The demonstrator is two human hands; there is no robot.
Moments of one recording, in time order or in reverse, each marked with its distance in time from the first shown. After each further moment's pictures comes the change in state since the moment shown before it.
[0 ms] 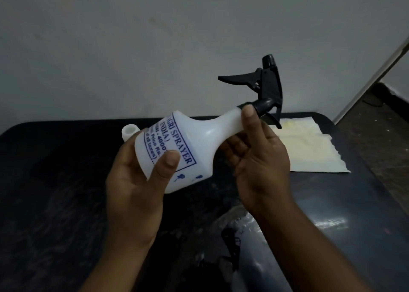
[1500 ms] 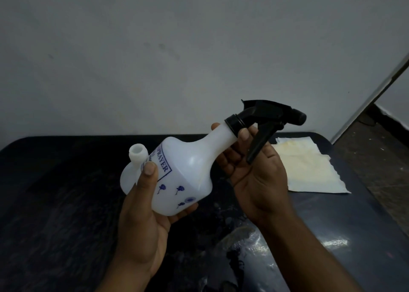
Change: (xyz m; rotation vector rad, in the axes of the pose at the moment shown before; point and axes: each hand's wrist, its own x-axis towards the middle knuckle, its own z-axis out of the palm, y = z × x) left_hand 0.005 -0.007 -0.004 -0.216 -0.065 -0.250; right_hand 0.017 0.002 0.002 0.032 -0.293 -0.050
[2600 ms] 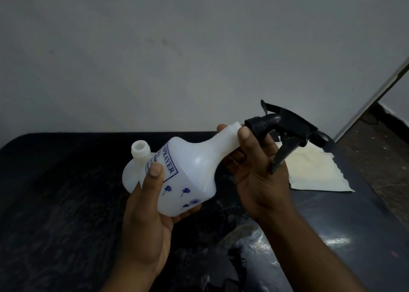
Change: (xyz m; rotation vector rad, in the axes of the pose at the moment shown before) left_hand -0.002 -0.006 -0.004 0.016 0.001 0.006; right_hand -0.001 0.003 0.001 -0.066 0.072 -0.042
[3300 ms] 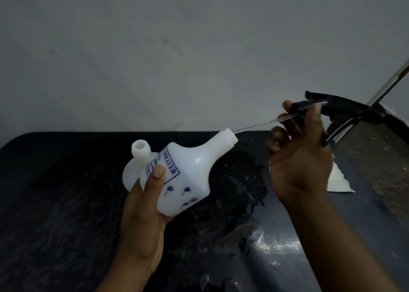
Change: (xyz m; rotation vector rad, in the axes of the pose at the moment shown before) left_hand 0.003 -0.004 -0.008 0.017 0.076 -0.058; right_hand 0.018 -0.032 -0.023 -0.049 0.295 -0.172
